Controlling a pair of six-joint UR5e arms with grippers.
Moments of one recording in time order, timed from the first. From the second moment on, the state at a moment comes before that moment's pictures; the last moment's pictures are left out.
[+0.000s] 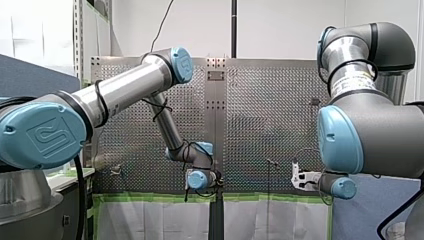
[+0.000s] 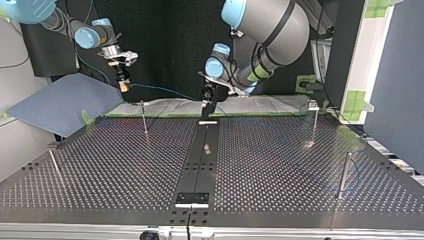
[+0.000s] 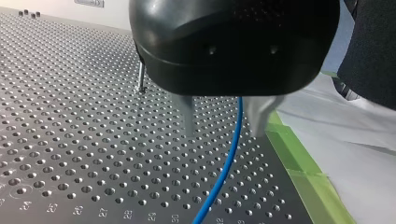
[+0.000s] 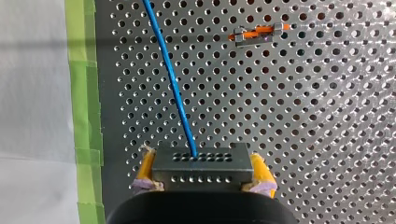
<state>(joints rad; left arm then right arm) -0.55 -2.63 -1.50 -2.35 -1.77 -1.60 1.56 -0.65 1.90 -1.11 0.98 1.54</state>
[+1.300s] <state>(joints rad) -0.56 -2.63 -1.50 -2.35 -1.71 -1.60 1.56 -0.65 1.90 -1.10 1.00 1.54</state>
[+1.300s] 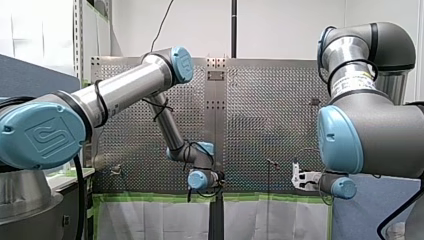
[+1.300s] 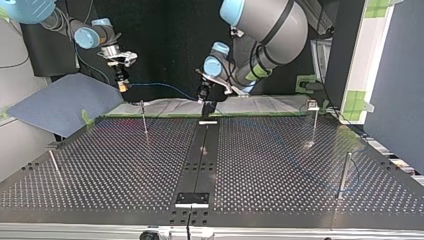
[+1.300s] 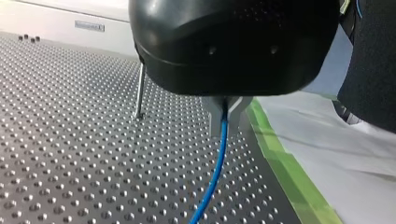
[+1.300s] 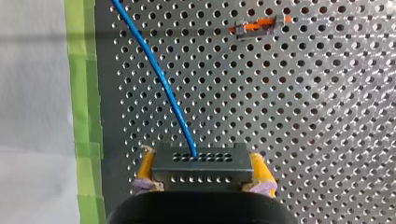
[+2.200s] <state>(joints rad) -0.63 -2.63 -1.41 -2.39 -1.72 -1.60 1.49 -0.66 1.84 -1.07 1.03 1.54</state>
